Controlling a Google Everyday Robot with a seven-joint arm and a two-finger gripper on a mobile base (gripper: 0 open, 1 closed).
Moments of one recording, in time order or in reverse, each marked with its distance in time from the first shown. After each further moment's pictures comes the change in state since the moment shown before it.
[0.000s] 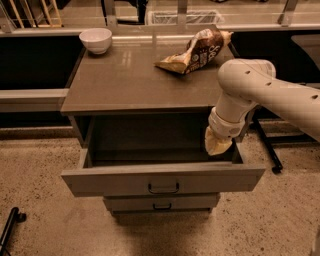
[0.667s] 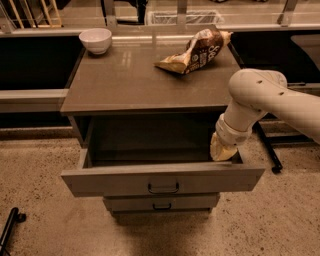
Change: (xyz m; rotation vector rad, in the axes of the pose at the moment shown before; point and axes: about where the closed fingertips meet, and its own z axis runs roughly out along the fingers) arm 0.010 0.012 0.015 0.032 -0.038 0.057
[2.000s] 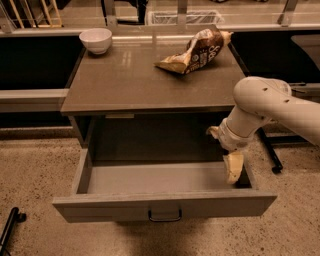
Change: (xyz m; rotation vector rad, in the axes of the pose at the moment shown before) arm 0.009 0.002 0.011 0.047 -0.030 0.060
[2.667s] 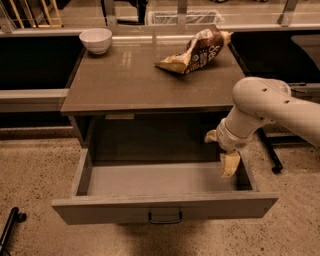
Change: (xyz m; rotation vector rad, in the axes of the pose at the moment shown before) arm -0.009 0.002 -0.002 0.012 -0.002 -0.017
